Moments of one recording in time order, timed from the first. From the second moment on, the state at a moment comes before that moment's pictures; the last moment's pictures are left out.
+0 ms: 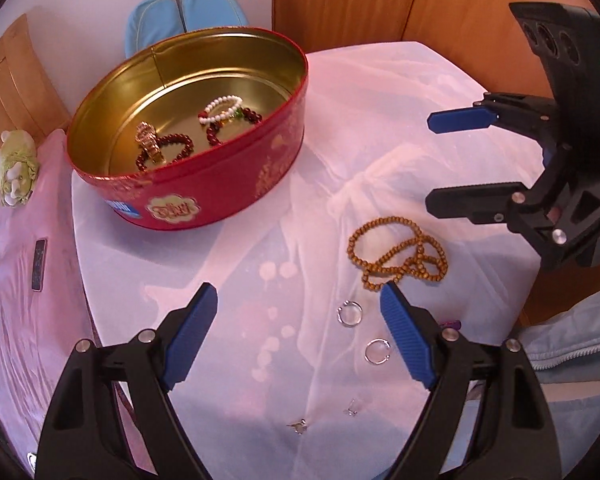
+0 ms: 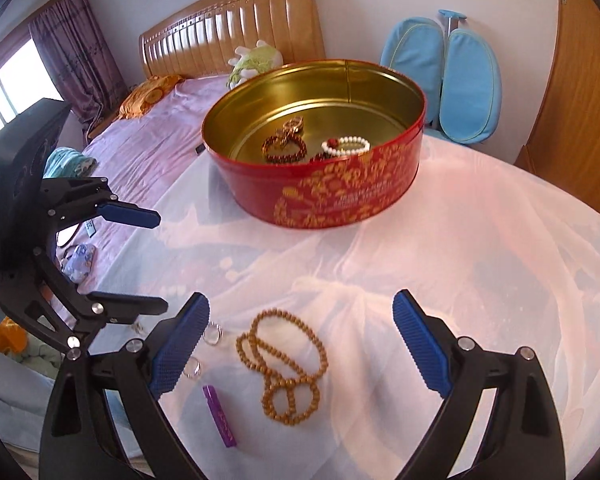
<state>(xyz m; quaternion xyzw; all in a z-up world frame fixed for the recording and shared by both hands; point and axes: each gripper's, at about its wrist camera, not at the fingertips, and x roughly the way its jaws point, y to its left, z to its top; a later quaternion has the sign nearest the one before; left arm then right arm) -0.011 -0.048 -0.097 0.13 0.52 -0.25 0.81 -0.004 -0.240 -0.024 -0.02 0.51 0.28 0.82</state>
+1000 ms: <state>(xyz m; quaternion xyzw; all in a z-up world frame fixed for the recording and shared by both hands) -0.025 -0.068 -0.138 0.15 0.54 -0.26 0.79 -0.036 -0.230 -0.071 -0.08 0.55 0.27 0.78</state>
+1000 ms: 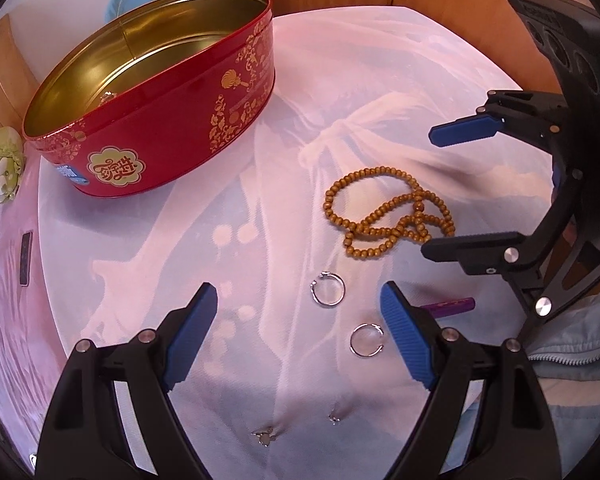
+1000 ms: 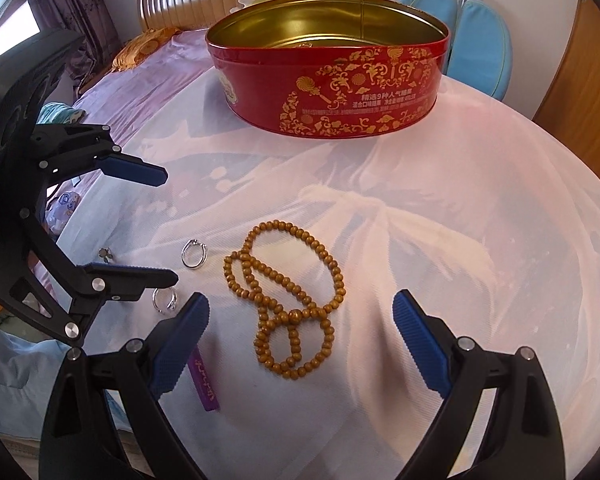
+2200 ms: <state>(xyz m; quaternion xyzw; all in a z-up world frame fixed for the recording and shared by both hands) -0.019 -0.065 -0.156 0.13 0.53 -0.26 0.80 -0.050 -0.223 -0.084 -0.11 0.55 0.27 0.78</state>
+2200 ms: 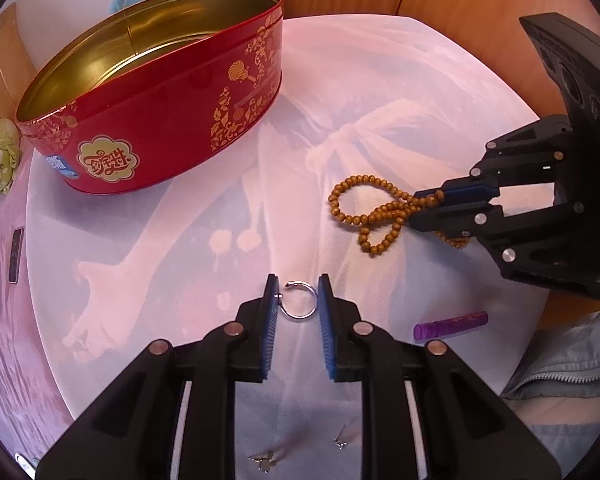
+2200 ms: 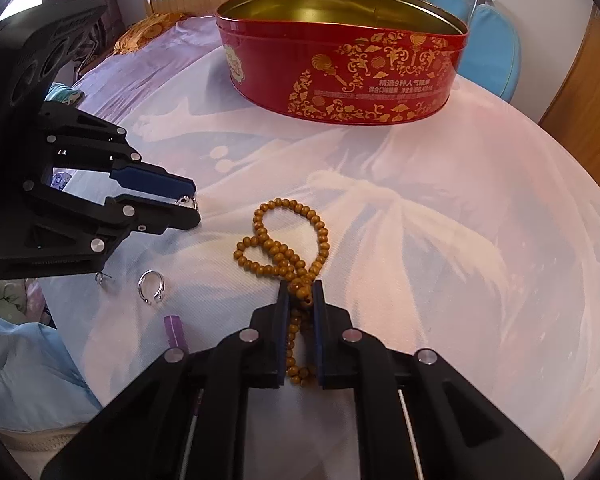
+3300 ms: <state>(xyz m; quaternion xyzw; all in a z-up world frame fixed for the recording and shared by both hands) 0.003 -0.009 -0.018 0.07 0.43 -0.17 0.88 -0.026 -0.220 0.062 -0.02 0.39 0.29 0.88</state>
